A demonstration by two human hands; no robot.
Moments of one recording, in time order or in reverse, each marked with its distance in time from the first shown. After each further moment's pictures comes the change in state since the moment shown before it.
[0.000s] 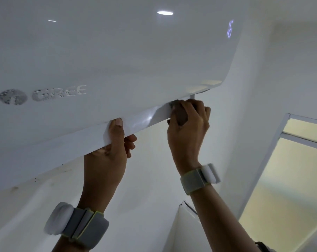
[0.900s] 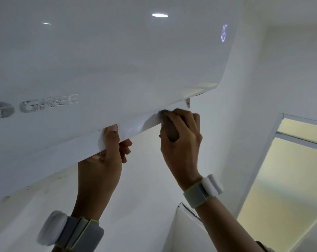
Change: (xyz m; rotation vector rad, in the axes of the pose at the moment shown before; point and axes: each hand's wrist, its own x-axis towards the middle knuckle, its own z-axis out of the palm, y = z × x) left_hand 0.000 -0.001 -0.001 0.023 -0.009 -0.008; right_hand -0.016 0.005 -0.013 0.063 -0.076 -0.200
